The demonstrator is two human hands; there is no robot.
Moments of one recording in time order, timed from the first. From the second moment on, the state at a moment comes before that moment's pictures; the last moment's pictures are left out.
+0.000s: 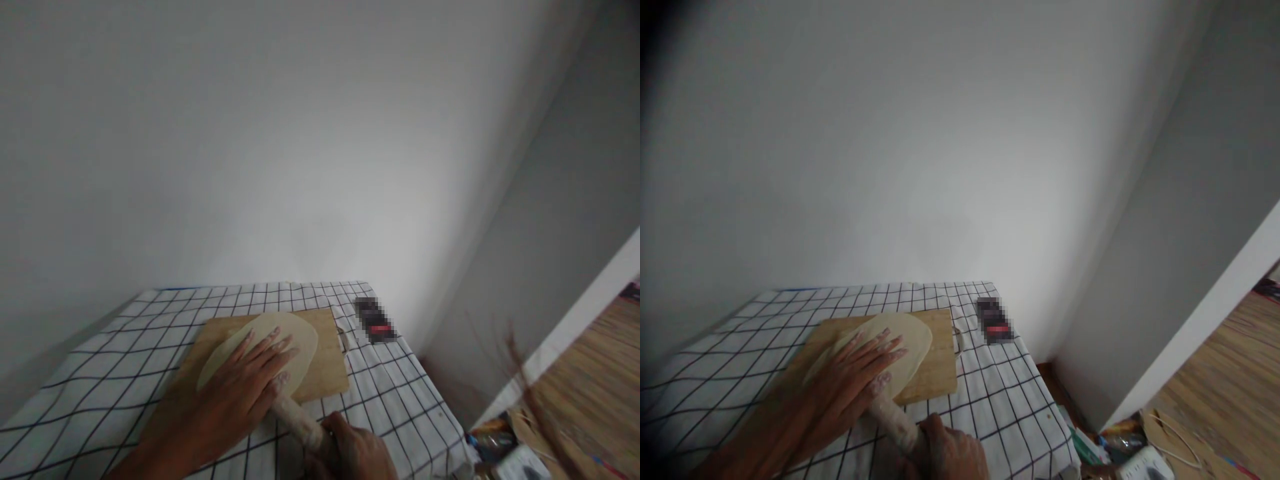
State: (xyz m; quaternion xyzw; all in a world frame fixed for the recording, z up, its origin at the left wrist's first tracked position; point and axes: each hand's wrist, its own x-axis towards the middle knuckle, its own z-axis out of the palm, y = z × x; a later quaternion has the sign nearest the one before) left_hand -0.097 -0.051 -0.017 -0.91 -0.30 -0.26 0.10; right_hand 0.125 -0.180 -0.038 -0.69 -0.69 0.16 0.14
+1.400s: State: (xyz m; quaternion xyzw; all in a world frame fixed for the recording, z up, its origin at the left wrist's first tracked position) left_hand 0.012 0.038 -0.019 -0.94 -0.30 -0.19 0.05; right_hand 0.220 -0.085 -0.019 -0.70 -0.70 -0.03 0.12
